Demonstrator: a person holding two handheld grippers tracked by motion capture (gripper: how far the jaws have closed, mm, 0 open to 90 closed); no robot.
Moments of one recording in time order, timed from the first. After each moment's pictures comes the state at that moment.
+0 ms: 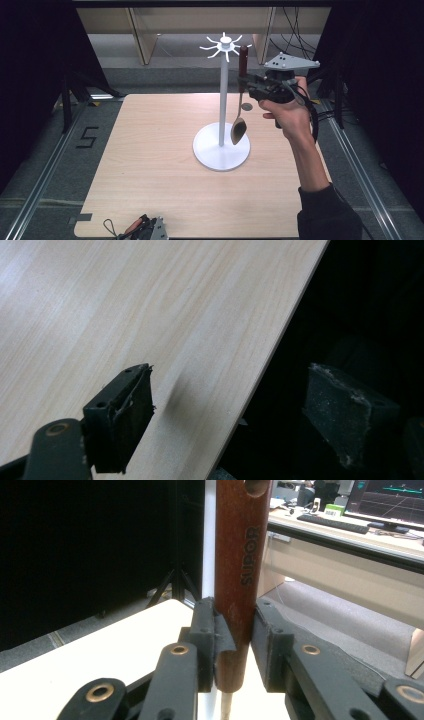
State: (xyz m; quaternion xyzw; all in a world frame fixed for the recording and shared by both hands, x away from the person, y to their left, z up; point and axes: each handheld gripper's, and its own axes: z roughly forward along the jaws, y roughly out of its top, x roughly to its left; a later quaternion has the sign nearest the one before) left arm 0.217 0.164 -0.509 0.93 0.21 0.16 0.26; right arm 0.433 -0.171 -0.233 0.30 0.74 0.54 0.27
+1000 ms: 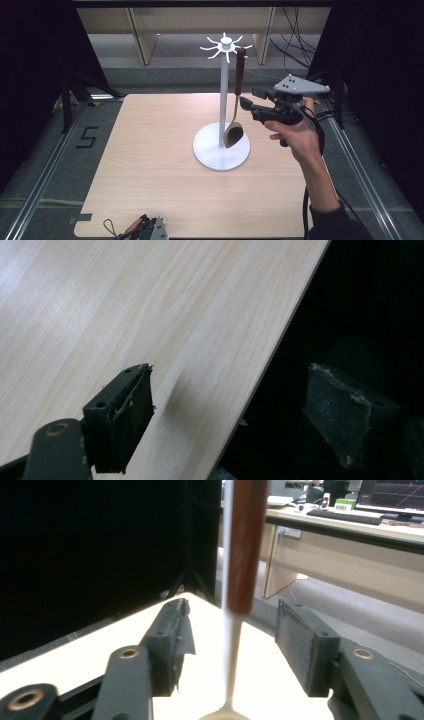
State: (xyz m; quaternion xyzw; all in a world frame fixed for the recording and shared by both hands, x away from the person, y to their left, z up) left arm 0.217 0.164 -0.508 0.93 0.21 0.17 0.26; right arm 0.401 -0.191 -0.268 0.30 0.73 0.56 0.24
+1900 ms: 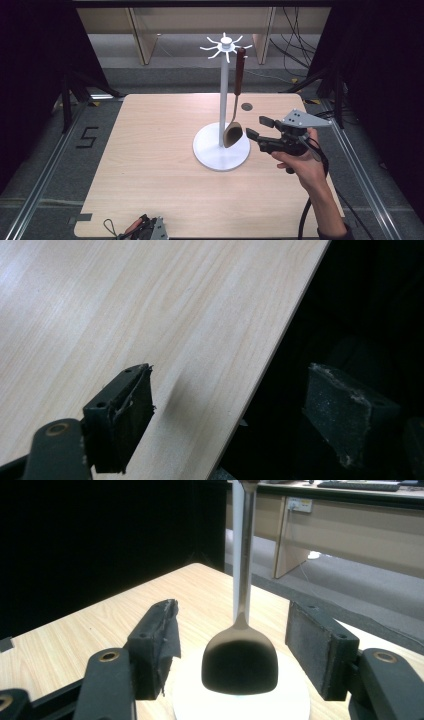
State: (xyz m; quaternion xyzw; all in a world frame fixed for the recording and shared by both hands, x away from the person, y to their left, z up) left arm 0.220 0.165 -0.505 0.94 0.20 0.14 0.25; right arm 0.376 -0.214 -0.329 0.32 0.74 0.55 0.21
